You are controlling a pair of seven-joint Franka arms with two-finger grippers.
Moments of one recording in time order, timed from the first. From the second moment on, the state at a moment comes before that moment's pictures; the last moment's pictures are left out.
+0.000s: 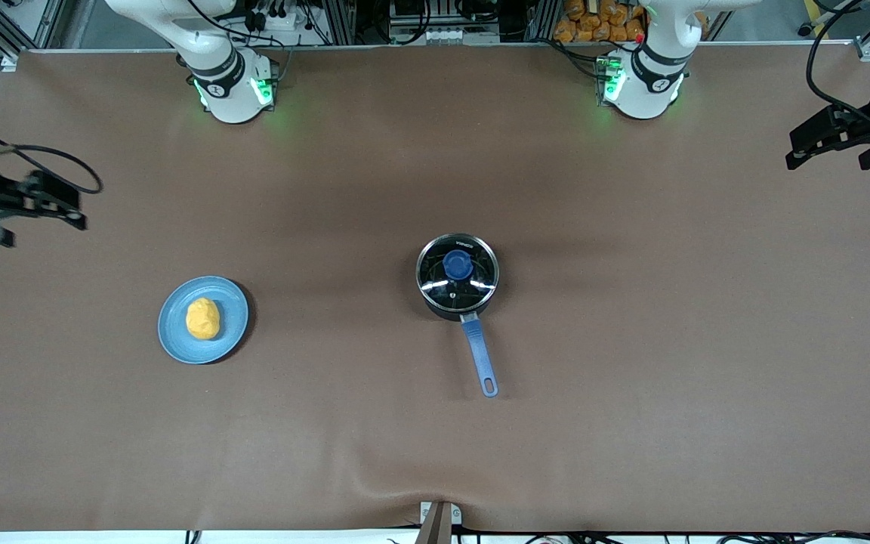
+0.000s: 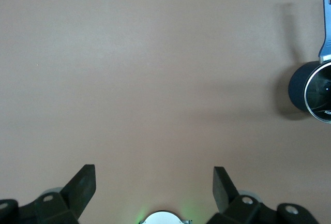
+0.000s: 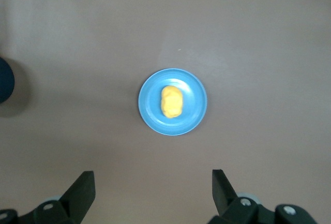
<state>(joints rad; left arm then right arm) -0.01 -0.05 -0.05 -1.51 0.00 1.43 -0.04 0.06 0.19 0.01 -1.33 0.01 1.49 -0.21</state>
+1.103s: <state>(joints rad) -0.30 0.19 -0.13 -1.50 -0.03 1.60 -0.39 0.08 0.43 -0.01 -1.72 0.03 1.88 -0.23</state>
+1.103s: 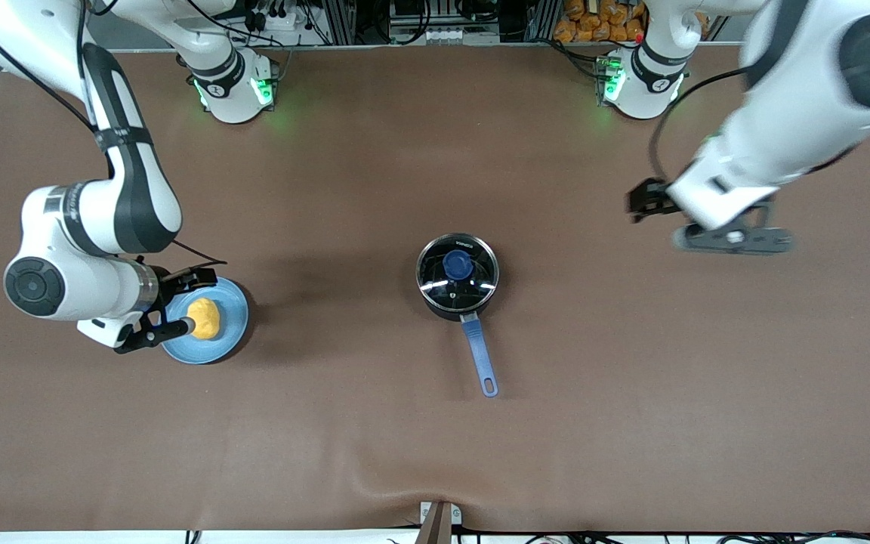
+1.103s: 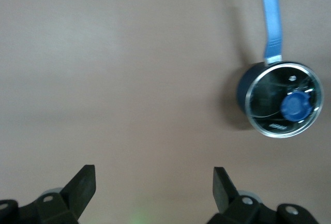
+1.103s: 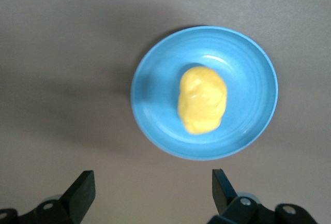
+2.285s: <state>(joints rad) -0.63 0.58 -0.13 -1.50 -0.03 2.05 -0.87 0.01 0.60 -0.01 -1.80 0.05 2.12 -0.29</state>
